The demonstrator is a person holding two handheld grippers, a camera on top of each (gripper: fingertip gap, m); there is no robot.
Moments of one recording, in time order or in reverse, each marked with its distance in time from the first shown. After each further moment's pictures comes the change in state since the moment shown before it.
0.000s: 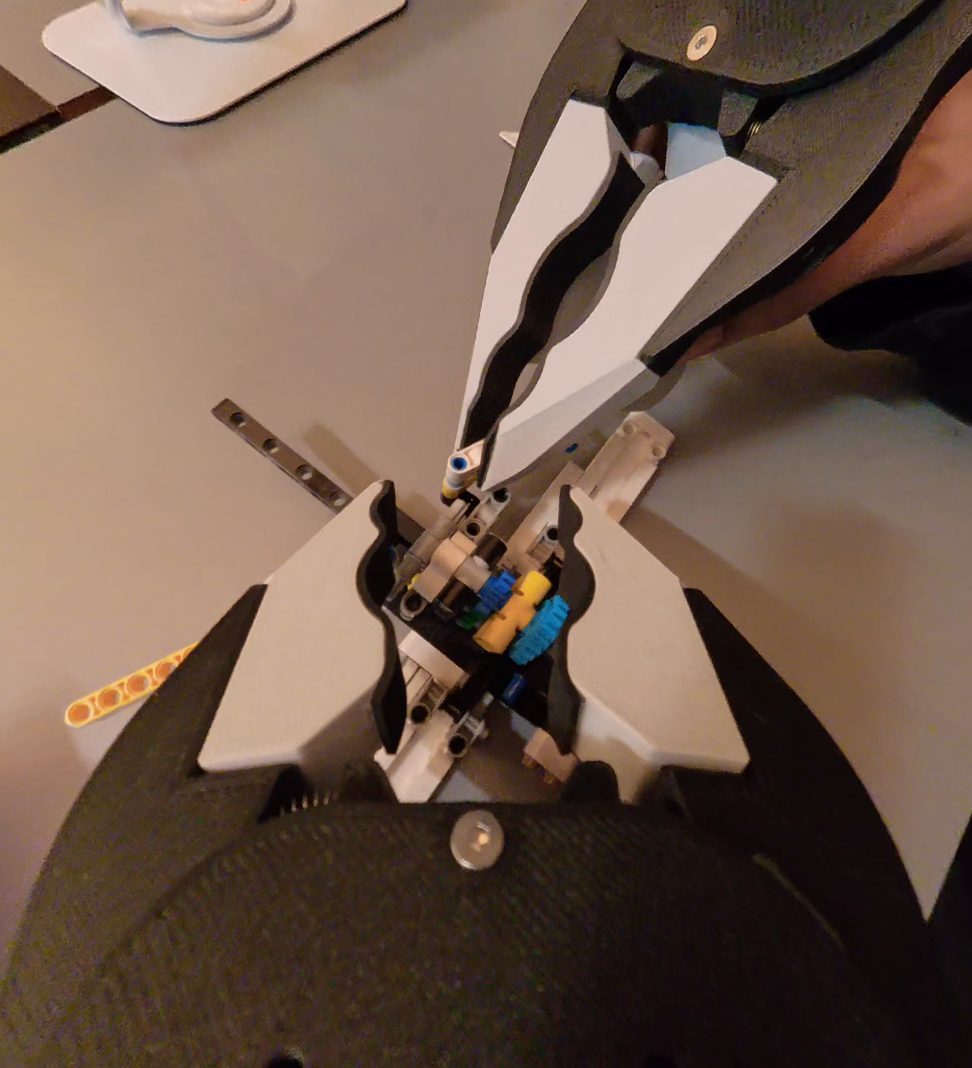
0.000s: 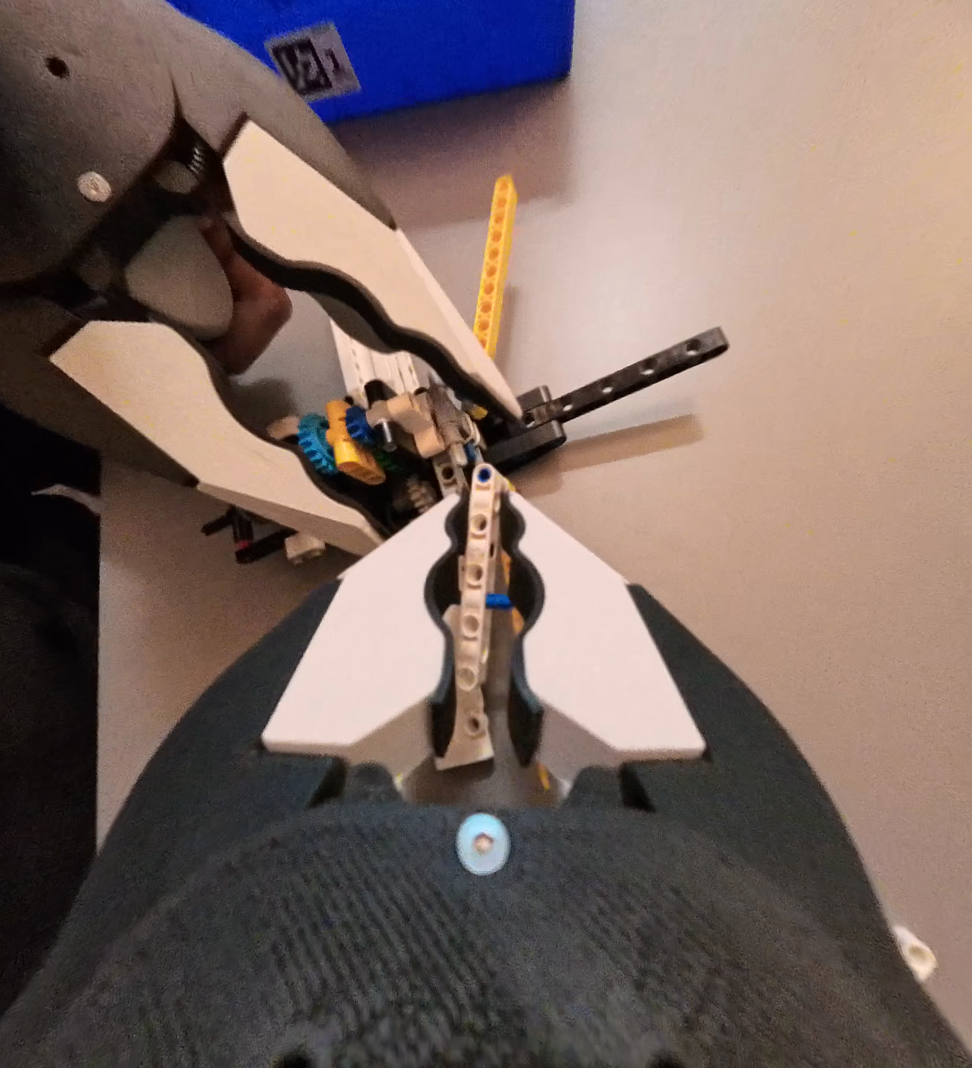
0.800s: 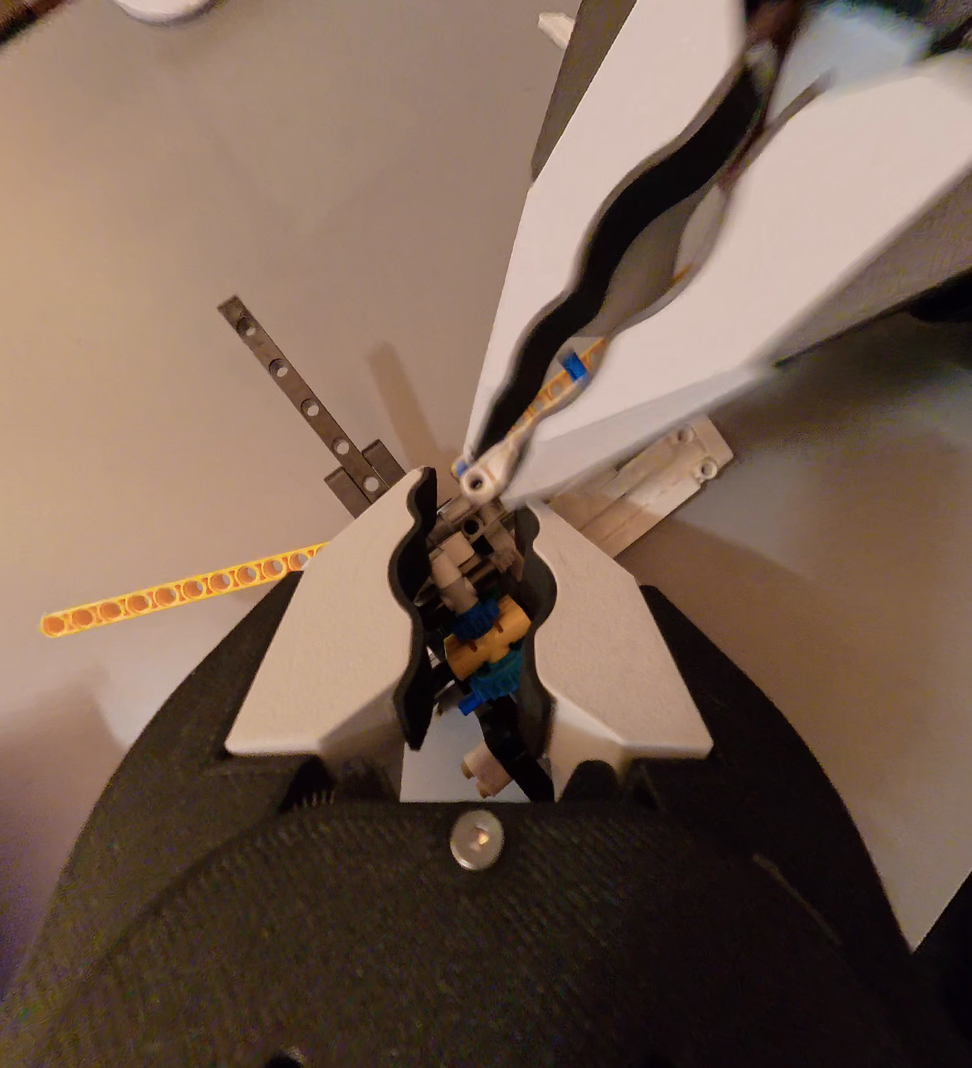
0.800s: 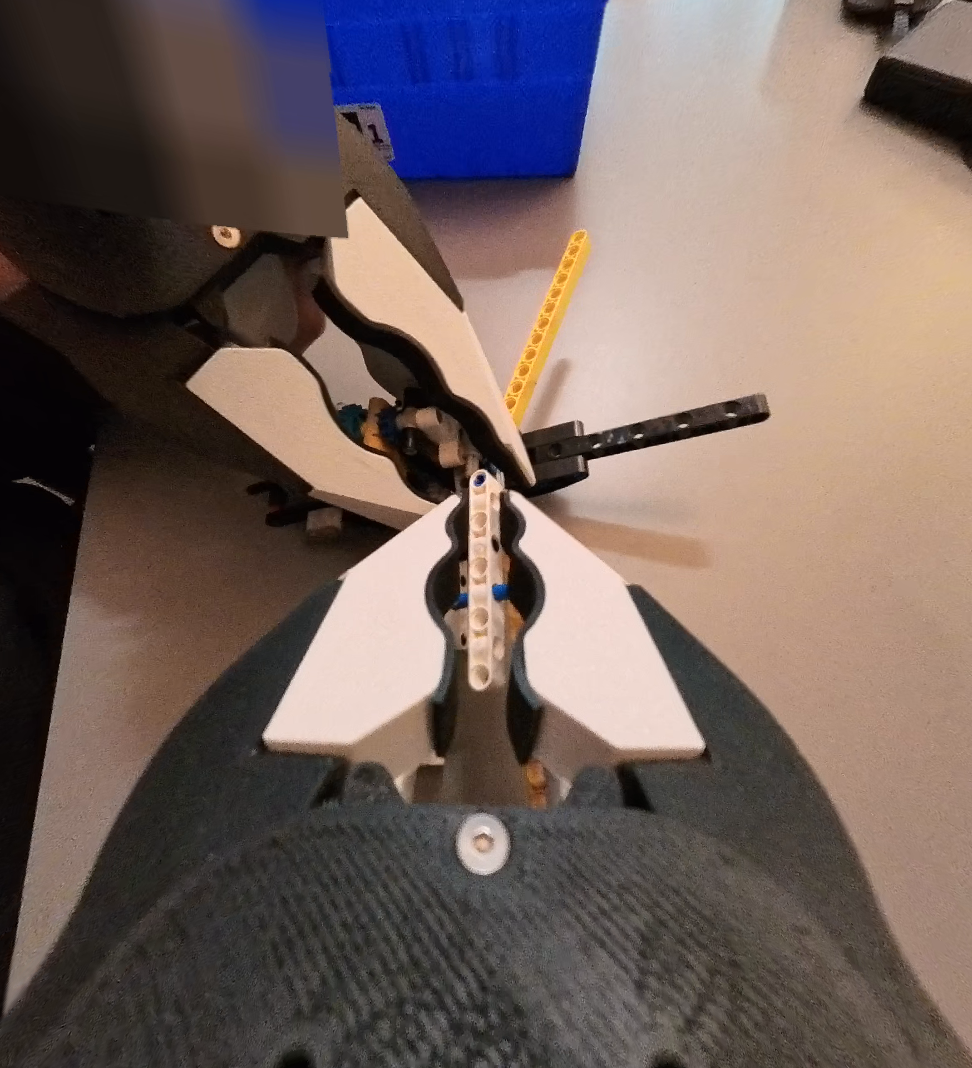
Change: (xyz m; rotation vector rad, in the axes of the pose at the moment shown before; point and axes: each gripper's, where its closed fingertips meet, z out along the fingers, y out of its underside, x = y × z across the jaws) left arm -0.004 0.005 0.012 -0.165 -0.074 0.007; right arm -0.003 -0.009 -0.011 0.113 0.005 -0.115
